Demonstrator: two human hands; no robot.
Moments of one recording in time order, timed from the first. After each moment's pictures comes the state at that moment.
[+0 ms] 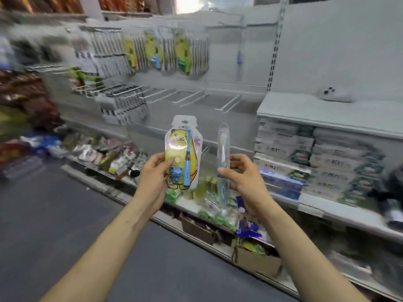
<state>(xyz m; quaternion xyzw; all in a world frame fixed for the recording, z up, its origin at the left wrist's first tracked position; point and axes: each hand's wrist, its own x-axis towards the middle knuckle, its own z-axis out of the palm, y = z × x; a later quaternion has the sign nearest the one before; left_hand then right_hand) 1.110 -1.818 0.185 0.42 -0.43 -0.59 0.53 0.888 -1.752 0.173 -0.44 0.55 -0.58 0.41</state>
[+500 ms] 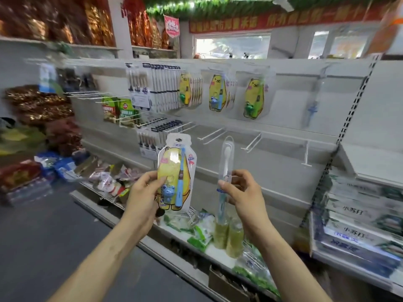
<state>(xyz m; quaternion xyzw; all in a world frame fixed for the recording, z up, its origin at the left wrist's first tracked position) 1.353 -2.011 0.227 0.40 -0.41 -0.58 0.57 1.122 -1.956 0.223 -0.45 0.52 -0.63 0.35</state>
